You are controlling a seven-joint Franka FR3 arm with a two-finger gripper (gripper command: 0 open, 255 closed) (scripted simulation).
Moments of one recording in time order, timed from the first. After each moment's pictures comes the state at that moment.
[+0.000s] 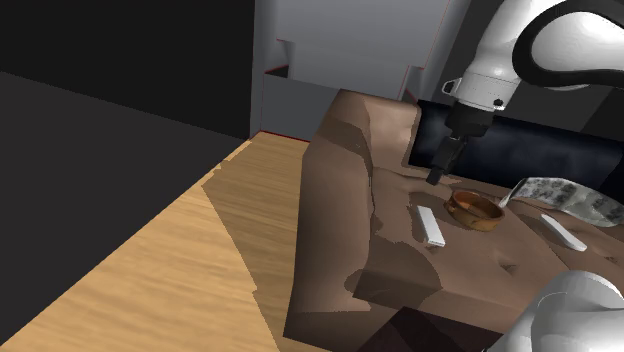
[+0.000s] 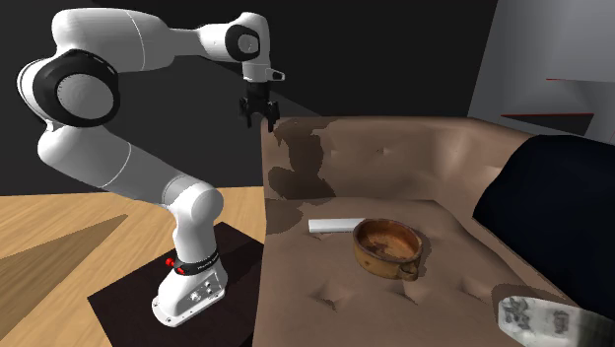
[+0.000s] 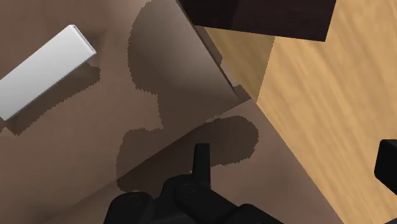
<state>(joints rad) 0.02 -0.77 -0.01 -2.29 0.05 1.54 -0.15</state>
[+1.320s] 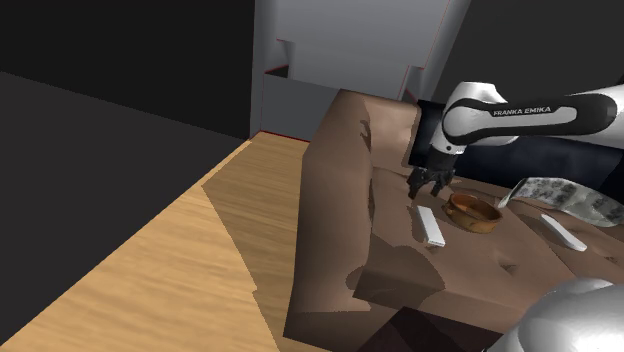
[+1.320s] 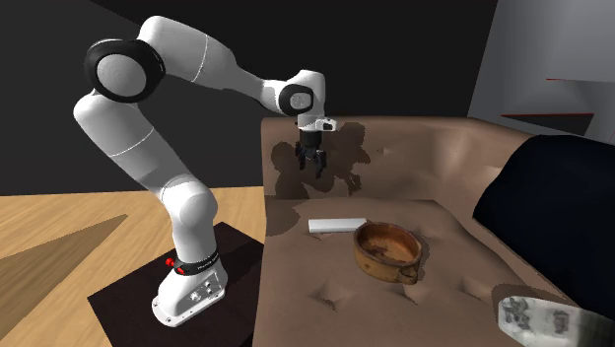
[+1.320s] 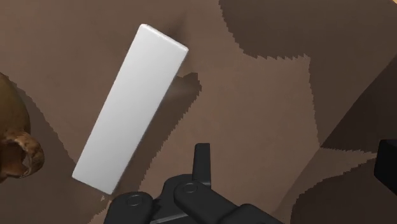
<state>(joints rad) -0.20 -0.44 -0.18 -2.43 -0.07 1.98 -0.02</state>
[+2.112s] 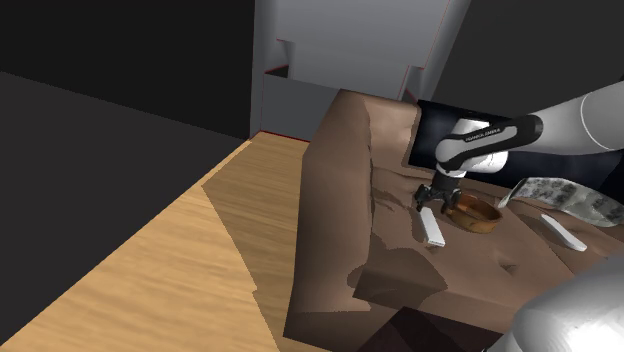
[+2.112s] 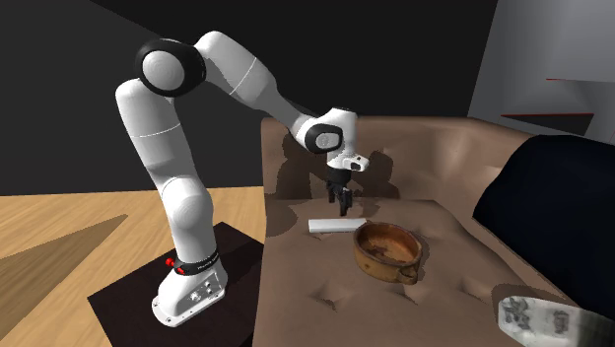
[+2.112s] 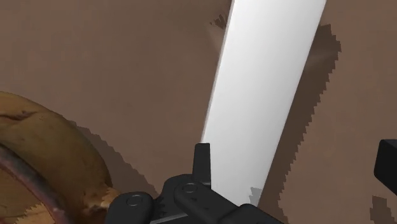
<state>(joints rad) -0.32 -0.15 -0.31 -2.42 -0.08 2.26 0.05</state>
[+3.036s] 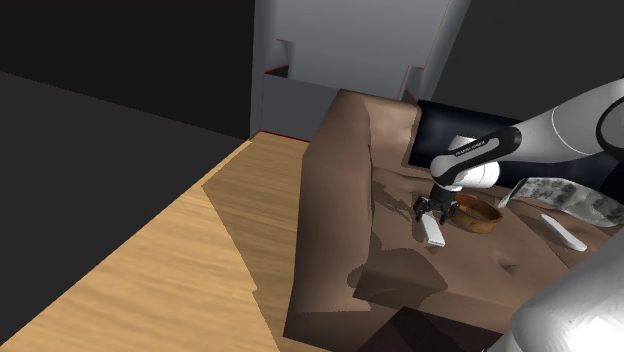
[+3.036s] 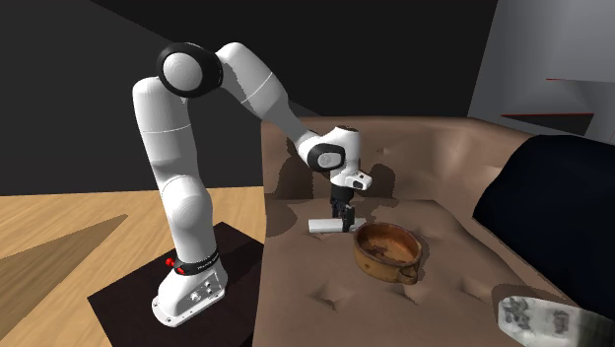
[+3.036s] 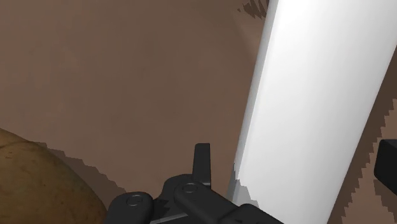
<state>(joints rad) -0.34 -0.03 -0.34 -2.45 -0.05 2.40 0.03</state>
